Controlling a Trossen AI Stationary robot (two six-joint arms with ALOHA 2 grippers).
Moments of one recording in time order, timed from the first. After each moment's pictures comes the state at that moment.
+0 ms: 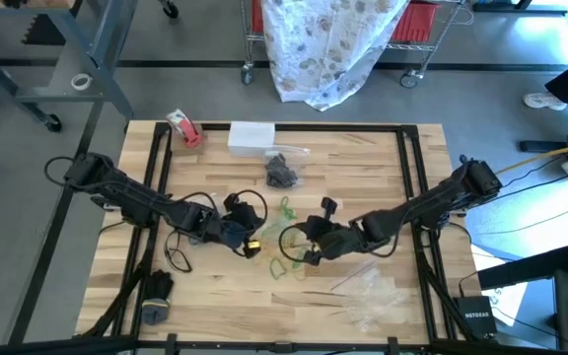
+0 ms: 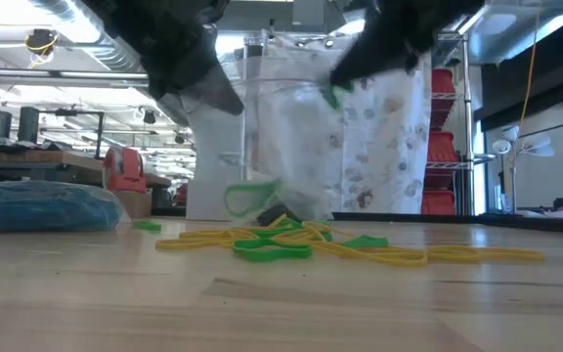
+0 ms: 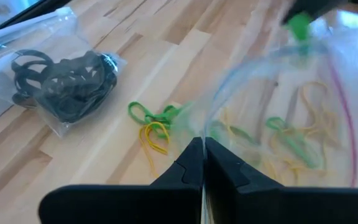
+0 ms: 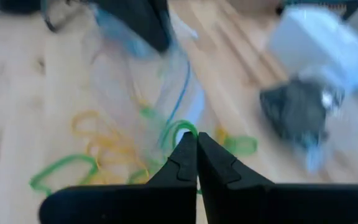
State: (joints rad) left arm -0.33 1.49 0.89 -0.17 -0.63 -0.54; right arm 0.39 1.59 1.02 -0.19 0.63 0.35
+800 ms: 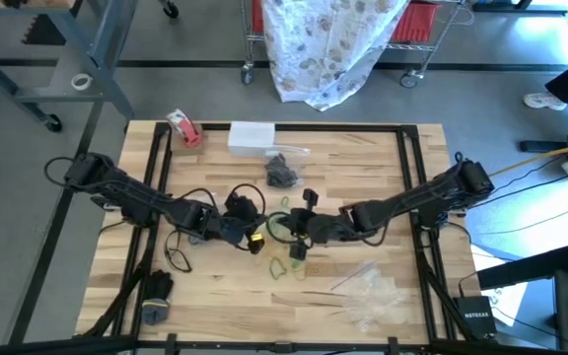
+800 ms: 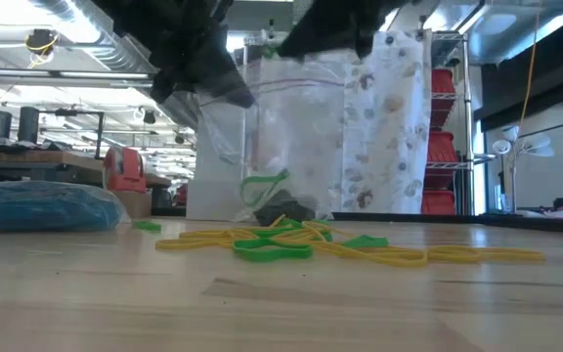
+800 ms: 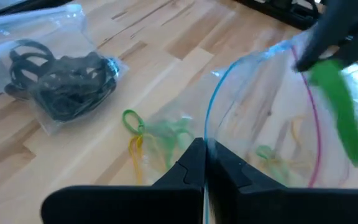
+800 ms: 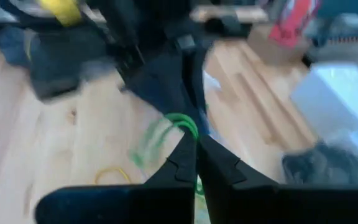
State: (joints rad) left arm -0.31 1.49 0.89 -0.11 -0.63 -0.66; right arm 0.30 1.64 1.14 -0.09 0.48 0.21
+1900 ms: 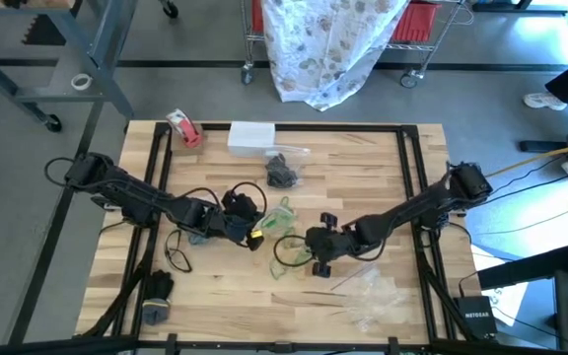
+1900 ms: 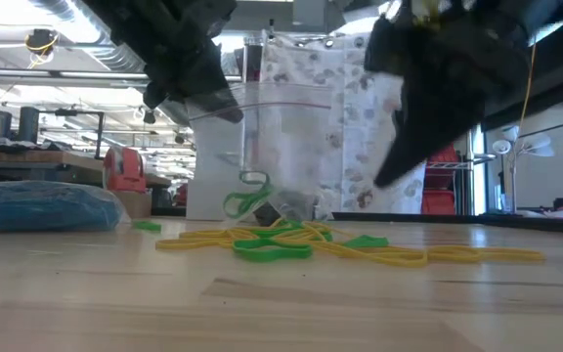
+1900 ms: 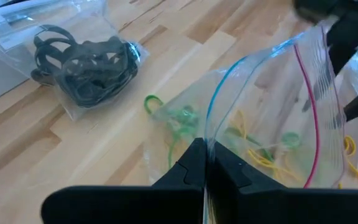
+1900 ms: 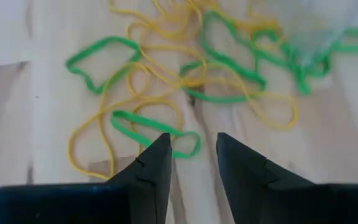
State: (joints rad) left arm -0.29 1.49 0.89 -0.20 -0.63 -0.68; right arm 0.38 1.68 0.93 -0.25 0.27 0.50
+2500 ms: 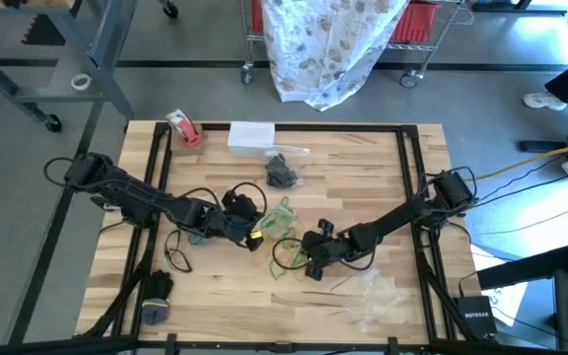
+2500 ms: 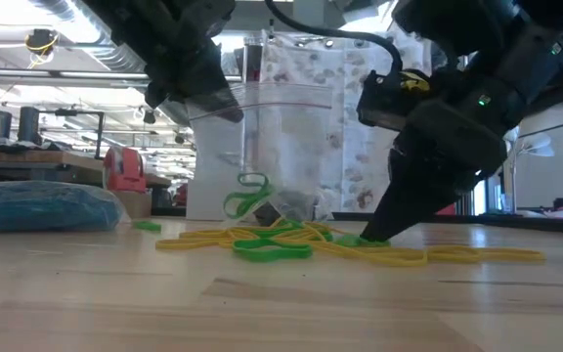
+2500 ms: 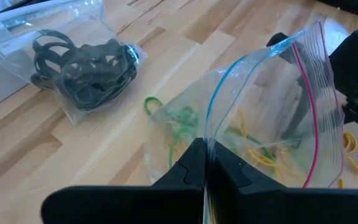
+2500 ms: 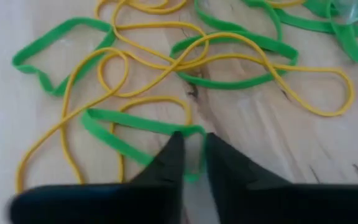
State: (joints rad) left arm -0.29 1.49 0.89 -0.20 -0.63 -0.65; right arm 0.38 1.84 0.85 0.00 0.31 0.60
